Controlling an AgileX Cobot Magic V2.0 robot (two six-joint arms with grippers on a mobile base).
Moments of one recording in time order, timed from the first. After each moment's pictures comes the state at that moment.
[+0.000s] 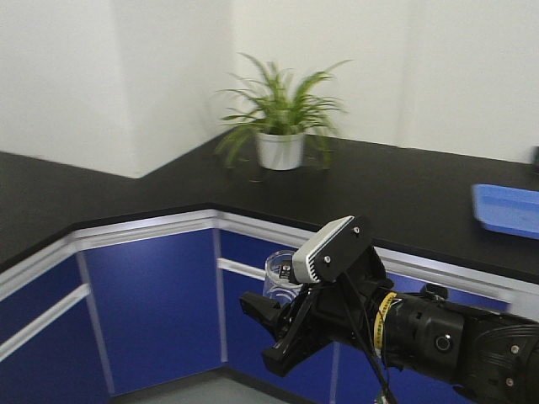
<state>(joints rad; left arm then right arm) 0.00 -0.02 0.03 -0.04 0.36 0.02 0.47 1.53 -0.98 -1.01 -0.41 0.79</state>
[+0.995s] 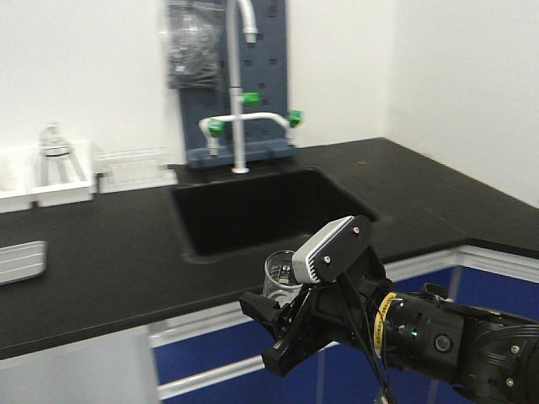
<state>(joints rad) 0.00 -0.02 0.03 -0.04 0.36 0.02 0.47 1.53 -0.98 -1.01 -0.41 0.79</state>
